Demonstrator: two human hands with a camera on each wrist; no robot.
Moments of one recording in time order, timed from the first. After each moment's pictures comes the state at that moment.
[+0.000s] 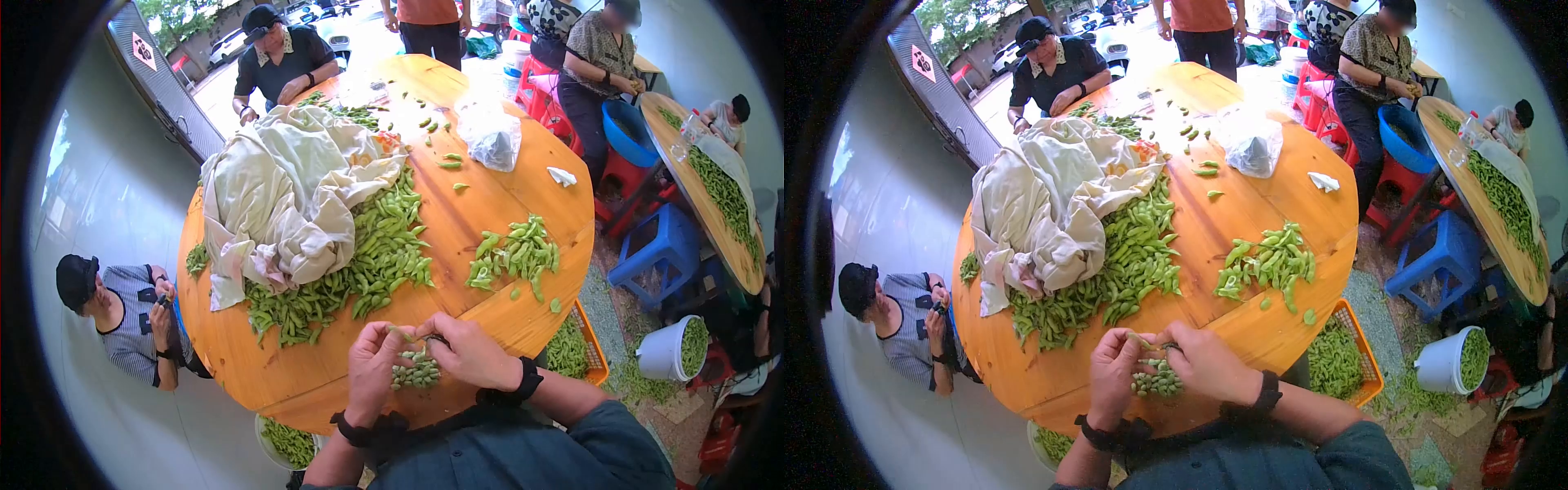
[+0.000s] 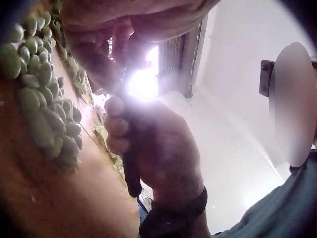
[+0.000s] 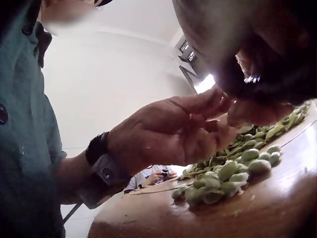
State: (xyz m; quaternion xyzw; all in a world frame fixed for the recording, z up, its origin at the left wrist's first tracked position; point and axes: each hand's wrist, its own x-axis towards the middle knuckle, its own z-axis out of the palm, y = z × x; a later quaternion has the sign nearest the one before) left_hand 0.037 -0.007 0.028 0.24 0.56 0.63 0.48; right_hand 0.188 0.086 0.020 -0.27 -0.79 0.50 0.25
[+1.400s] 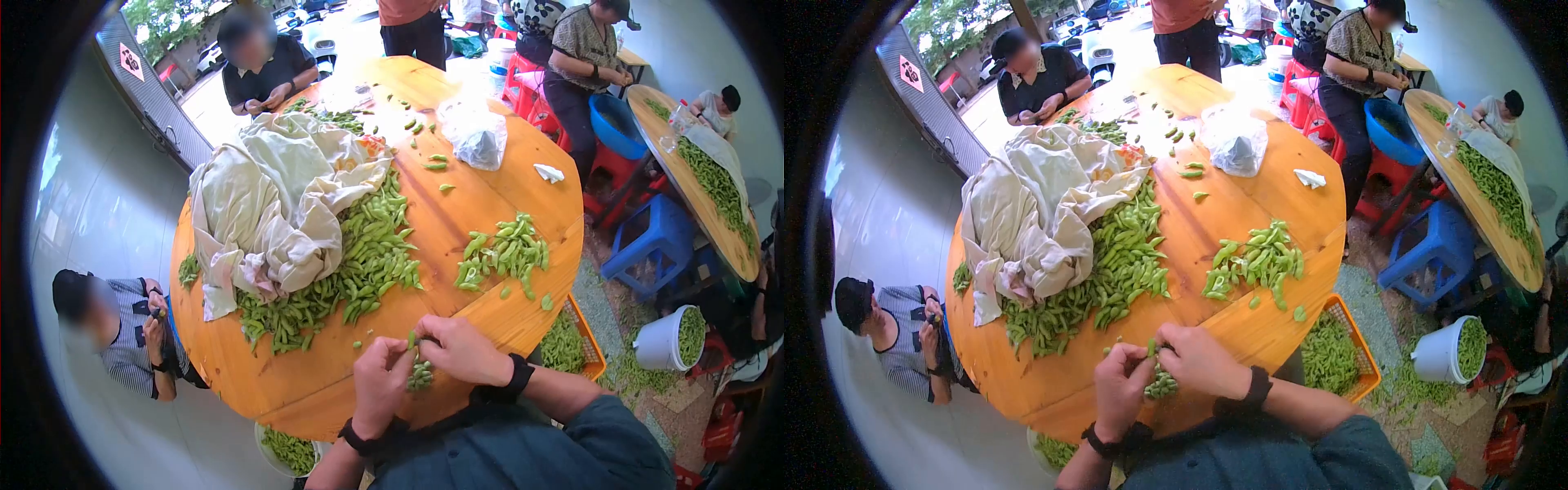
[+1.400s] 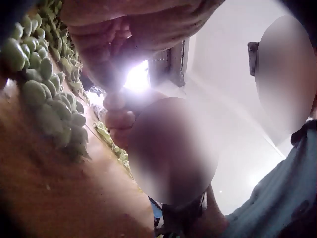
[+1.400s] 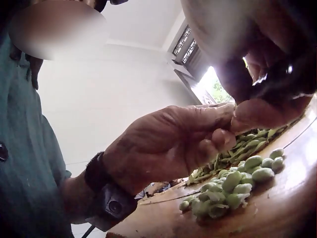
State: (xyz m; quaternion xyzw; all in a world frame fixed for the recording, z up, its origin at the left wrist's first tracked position) left_hand 0.054 -0.014 0.023 0.39 0.64 0.55 0.36; right_hand 0.188 0.092 0.016 -0.28 -0.78 0.51 0.24
